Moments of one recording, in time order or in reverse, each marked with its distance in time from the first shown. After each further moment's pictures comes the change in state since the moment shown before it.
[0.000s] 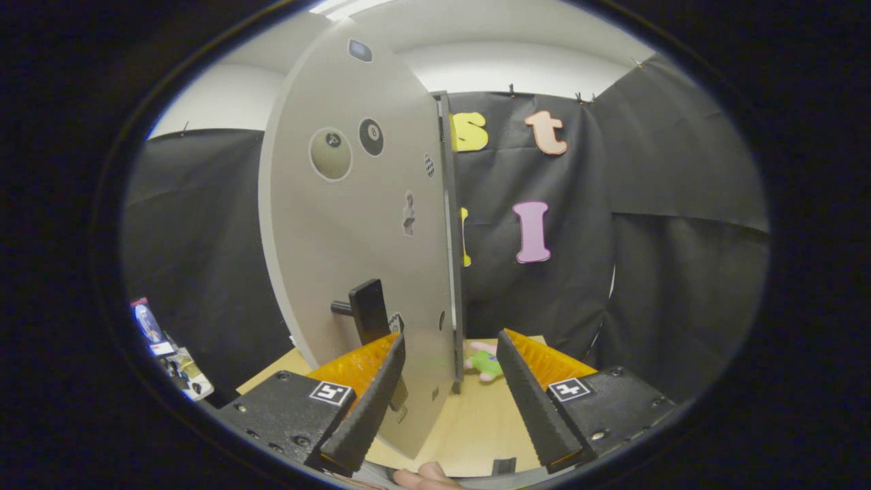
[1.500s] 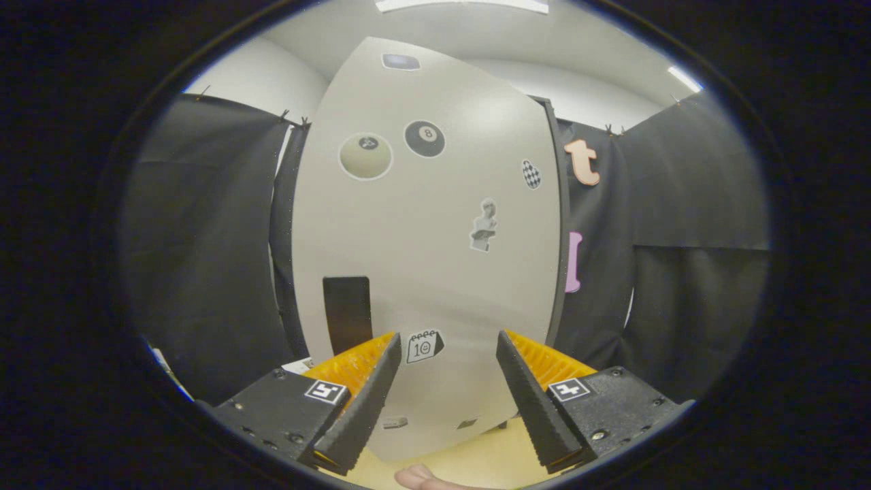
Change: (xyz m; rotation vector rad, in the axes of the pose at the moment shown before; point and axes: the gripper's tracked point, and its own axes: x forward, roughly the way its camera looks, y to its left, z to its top) arm 0.135 0.197 0.006 -0.086 -0.128 -0.074
